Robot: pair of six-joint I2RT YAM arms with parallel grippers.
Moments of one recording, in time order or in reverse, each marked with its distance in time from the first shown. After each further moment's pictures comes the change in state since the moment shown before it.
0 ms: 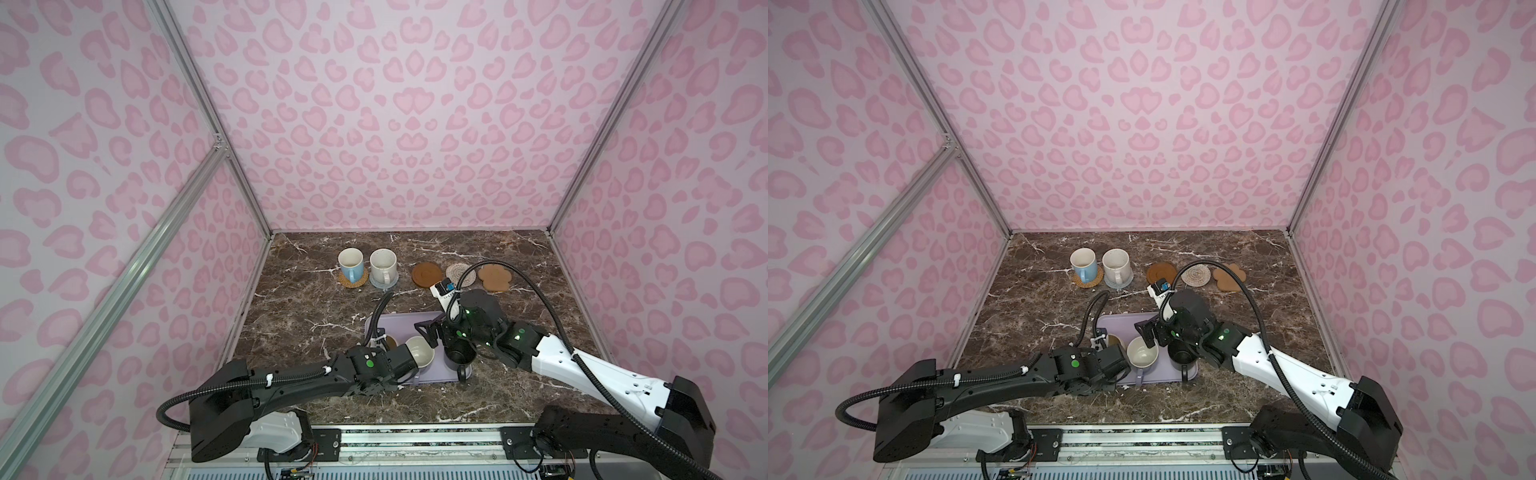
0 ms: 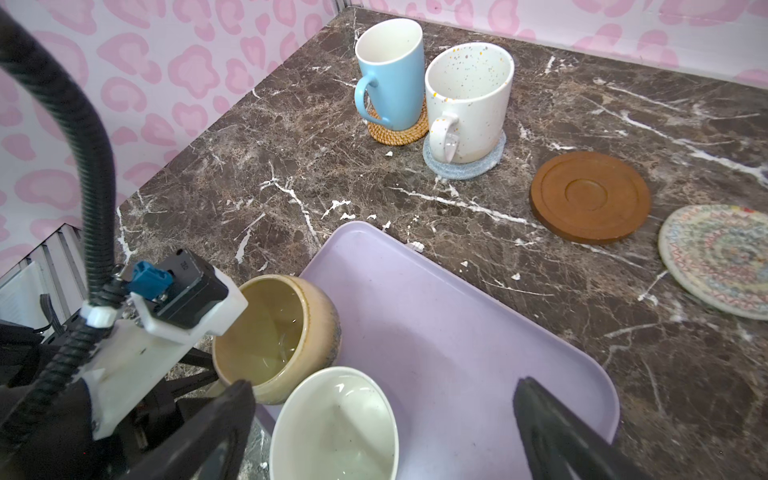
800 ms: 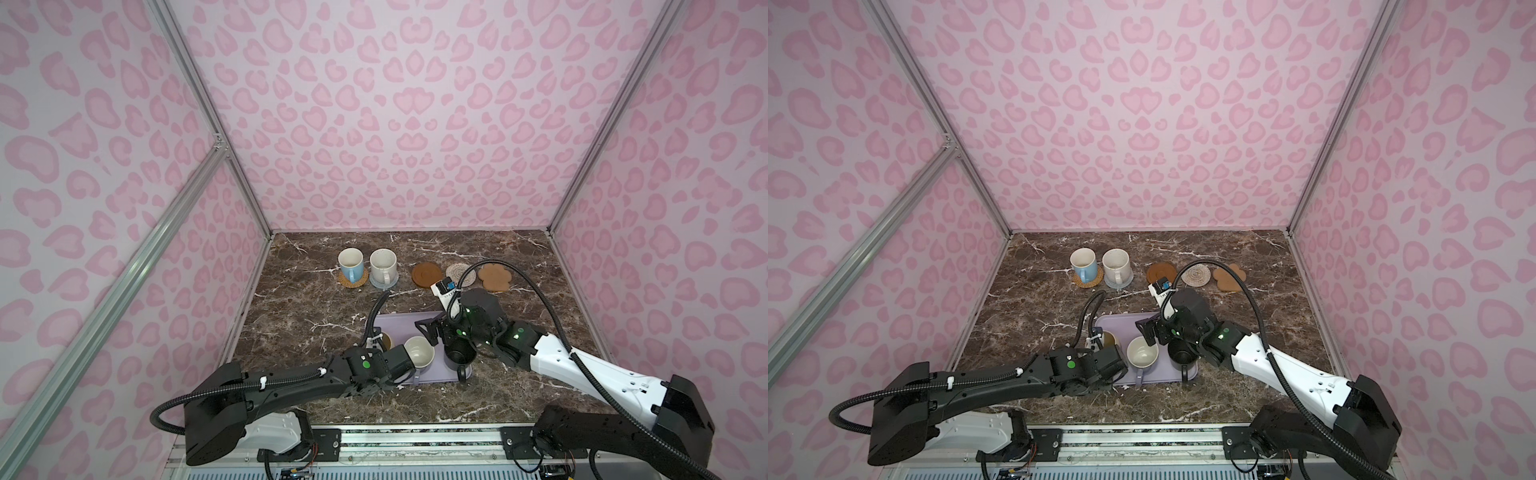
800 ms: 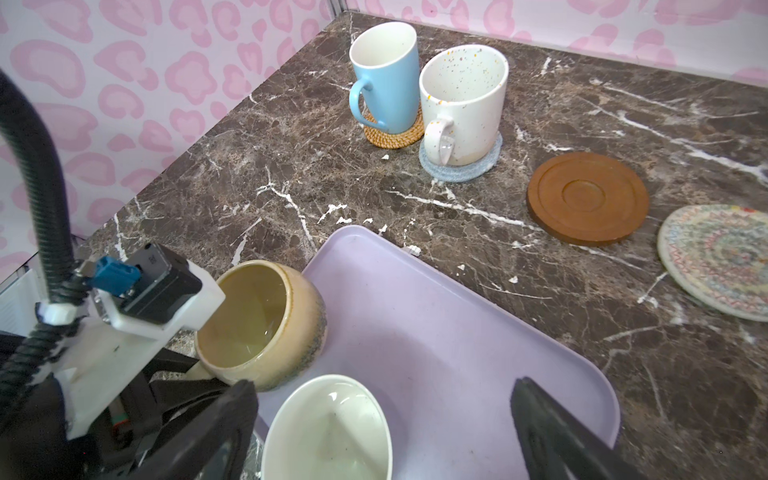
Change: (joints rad) left arm 0.002 -0.044 -0.009 -0.024 -0.047 -0.010; right arm -0.023 0.016 -0.013 0.032 -0.029 -0.003
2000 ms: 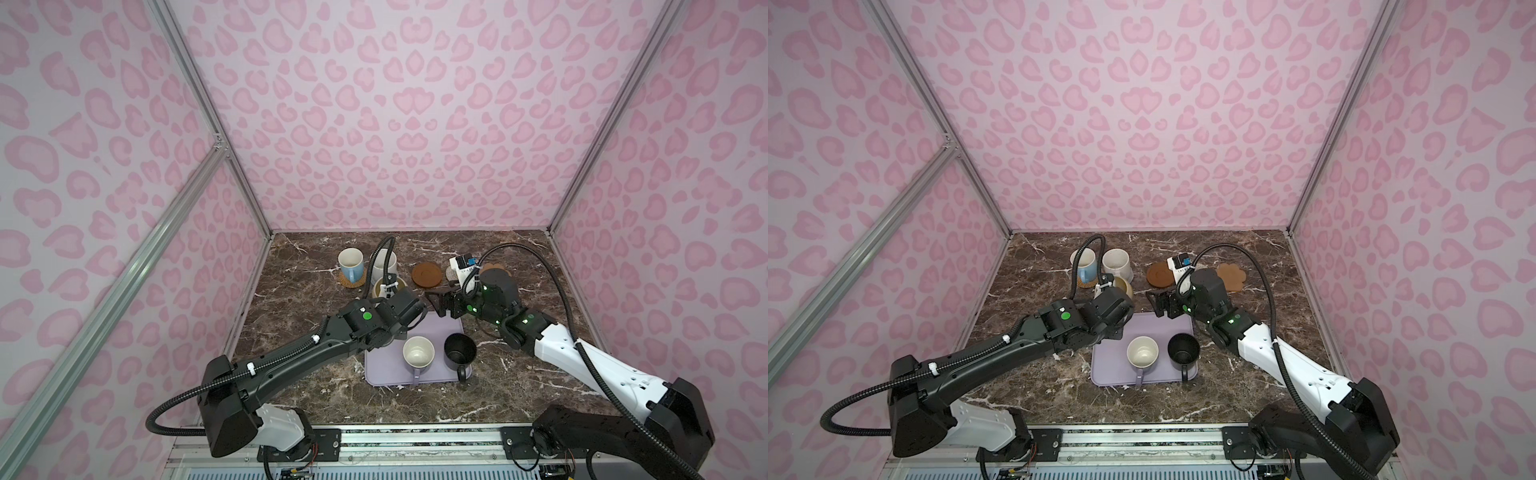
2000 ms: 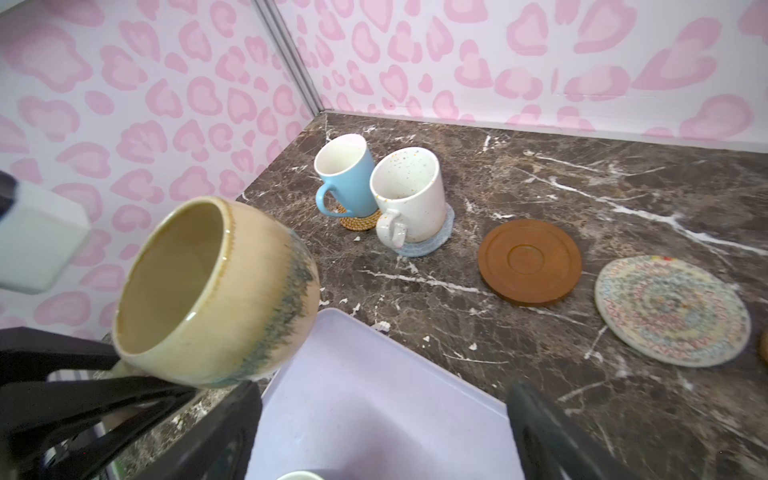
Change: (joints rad) left arm 0.154 0.131 0.526 -0.143 -0.111 0.333; right arm -0.201 0.015 0.040 0.128 -0.081 0.047
